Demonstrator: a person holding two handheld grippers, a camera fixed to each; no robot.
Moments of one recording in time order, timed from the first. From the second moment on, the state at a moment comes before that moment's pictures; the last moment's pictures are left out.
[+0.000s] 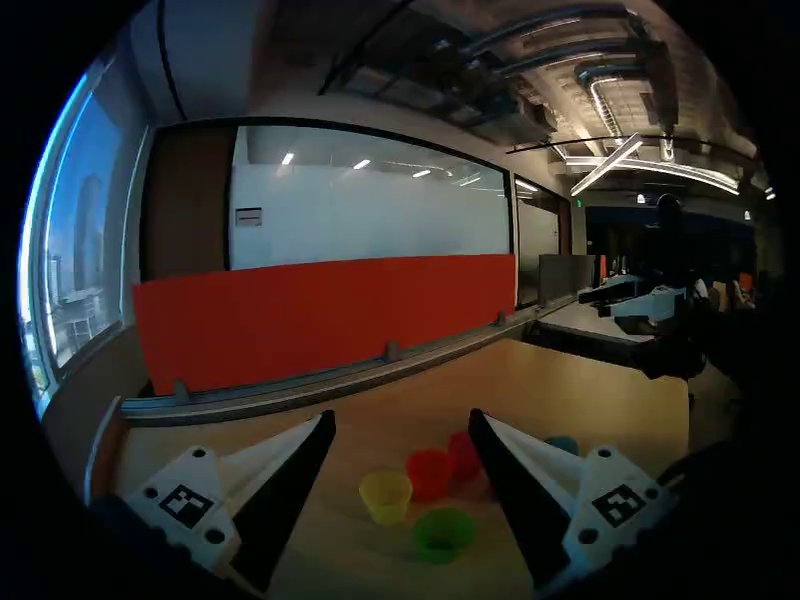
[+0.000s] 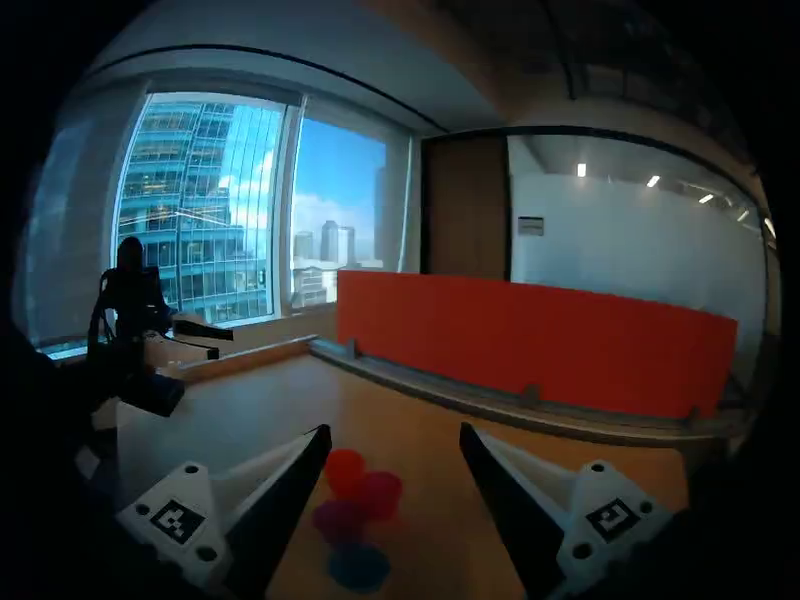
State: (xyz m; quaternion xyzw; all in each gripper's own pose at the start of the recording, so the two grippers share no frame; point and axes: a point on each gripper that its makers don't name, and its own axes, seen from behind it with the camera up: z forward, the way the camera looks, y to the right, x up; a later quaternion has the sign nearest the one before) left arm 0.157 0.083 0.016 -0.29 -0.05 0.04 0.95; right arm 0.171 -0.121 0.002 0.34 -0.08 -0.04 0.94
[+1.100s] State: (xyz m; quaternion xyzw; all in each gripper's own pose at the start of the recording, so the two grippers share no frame) left arm 0.058 0.104 0.003 -0.34 -0.11 0.06 0.93; right arm 0.042 -0.115 -0.019 0.37 -0.18 -0.07 0.91
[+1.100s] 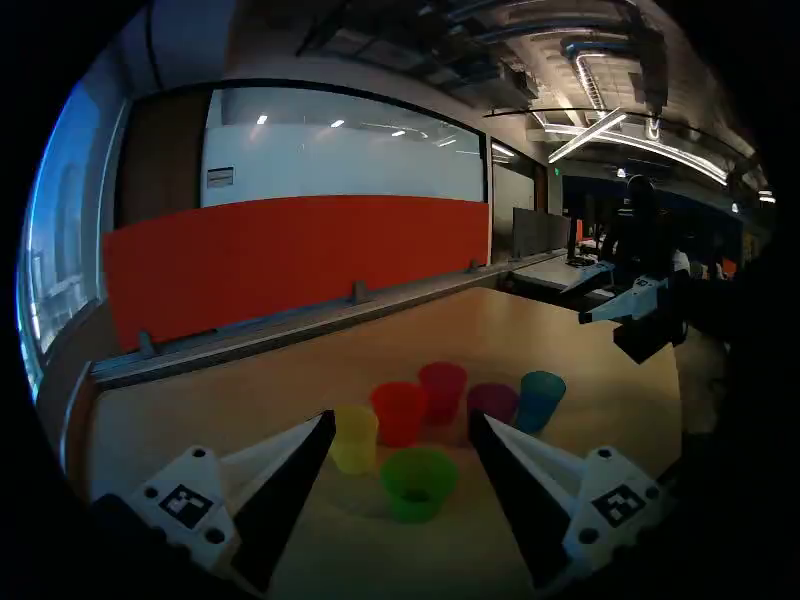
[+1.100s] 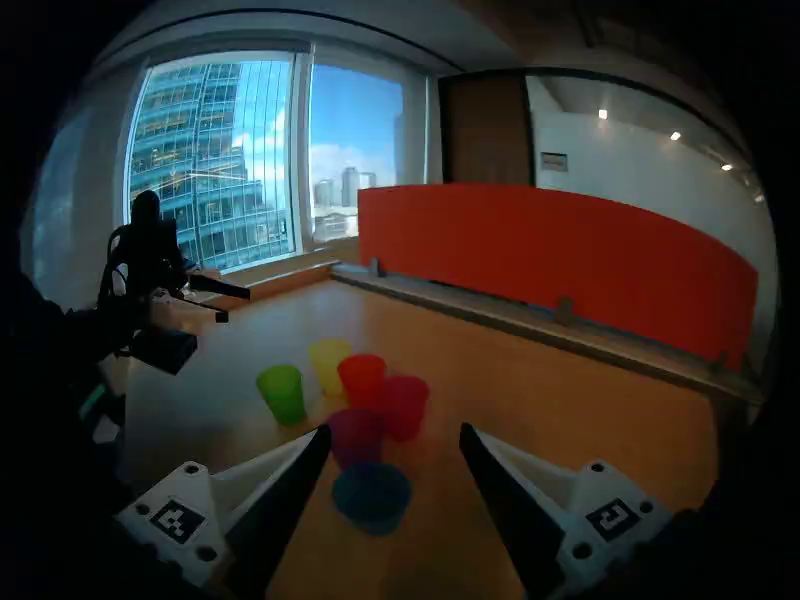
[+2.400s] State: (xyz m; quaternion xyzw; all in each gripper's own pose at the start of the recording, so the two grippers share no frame) left arm -0.053 0.120 -0.010 -0.36 -0.22 0.09 0.90; right arm -0.073 -0.116 -0.036 0.37 -0.25 -0.12 0.89
